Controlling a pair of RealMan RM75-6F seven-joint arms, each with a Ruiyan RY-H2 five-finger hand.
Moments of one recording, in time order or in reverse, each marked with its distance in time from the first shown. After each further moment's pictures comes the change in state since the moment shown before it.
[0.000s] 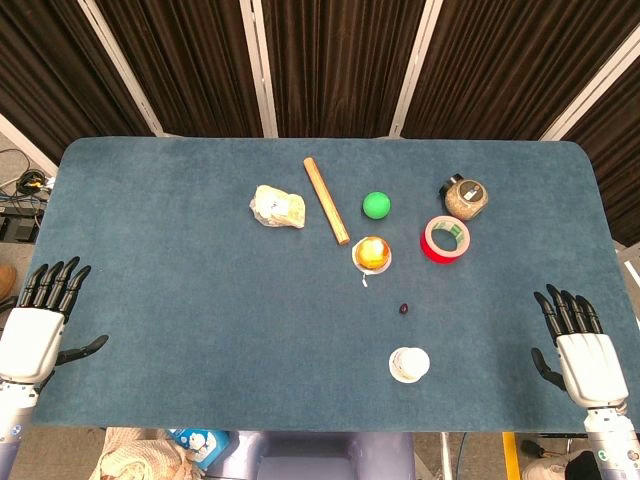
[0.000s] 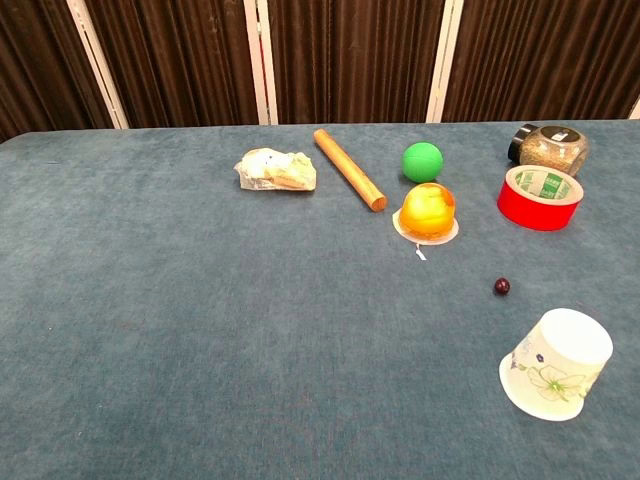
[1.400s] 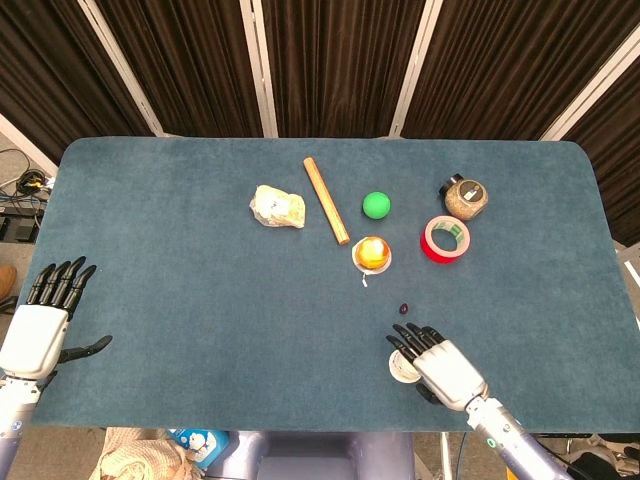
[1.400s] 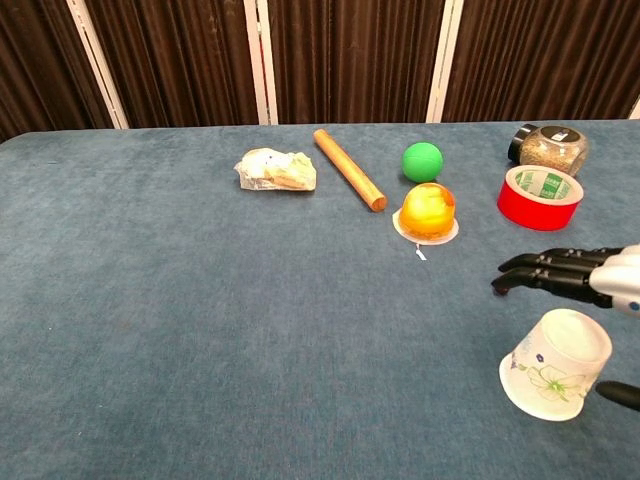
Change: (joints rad) left arm 0.028 0.019 -0.065 -0.013 0.033 -0.100 -0.049; right arm 0.281 -0.065 -0.053 -0.315 0.035 -0.511 -0.367
